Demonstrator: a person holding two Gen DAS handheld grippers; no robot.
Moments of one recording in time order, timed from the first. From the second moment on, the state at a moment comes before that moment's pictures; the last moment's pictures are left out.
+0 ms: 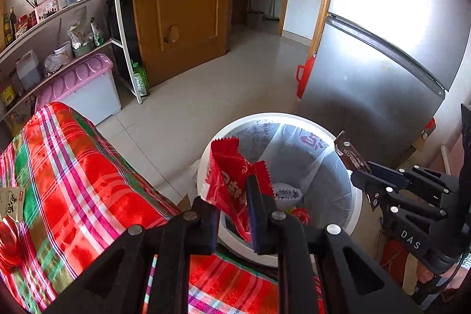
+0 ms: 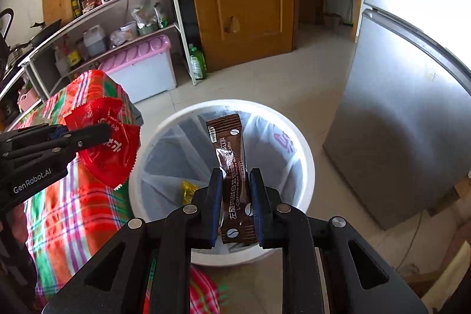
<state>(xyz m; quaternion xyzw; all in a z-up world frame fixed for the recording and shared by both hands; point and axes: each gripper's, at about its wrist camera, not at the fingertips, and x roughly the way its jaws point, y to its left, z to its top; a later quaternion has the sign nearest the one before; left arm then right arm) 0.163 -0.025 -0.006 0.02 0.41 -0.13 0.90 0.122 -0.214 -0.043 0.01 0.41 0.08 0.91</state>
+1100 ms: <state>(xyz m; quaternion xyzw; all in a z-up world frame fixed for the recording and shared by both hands) 0.144 0.008 0.003 -0.01 0.40 -0.10 0.91 0.123 -0.205 -0.045 0.02 0.41 0.08 0.91</state>
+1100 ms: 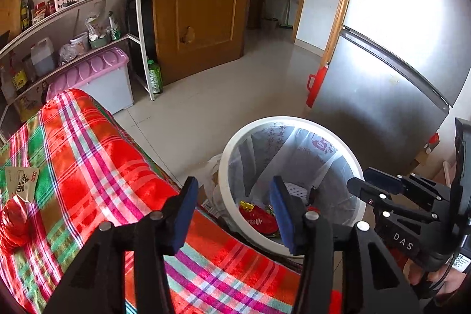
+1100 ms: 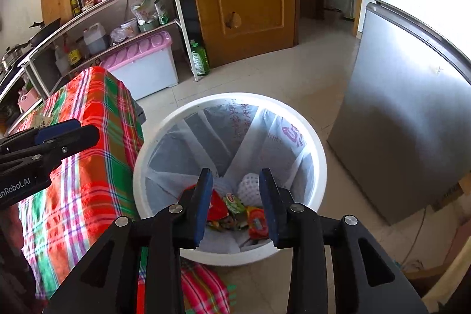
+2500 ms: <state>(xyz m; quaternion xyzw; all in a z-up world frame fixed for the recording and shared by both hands) 0.059 0.199 0.018 -0.05 0.36 0.09 0.93 0.113 -0.040 -0.008 -0.03 0.36 0.23 0.90</state>
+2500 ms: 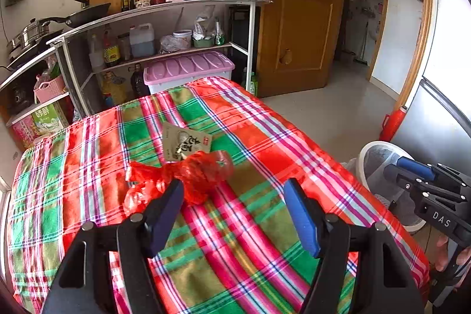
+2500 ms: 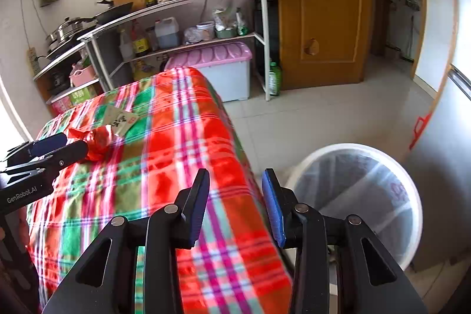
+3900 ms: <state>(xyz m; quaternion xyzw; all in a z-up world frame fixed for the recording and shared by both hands) 0.097 0.285 -0.028 -0.08 0.42 0.06 0.90 0.159 0.094 -0.022 -0.07 0.39 0.29 0.87</state>
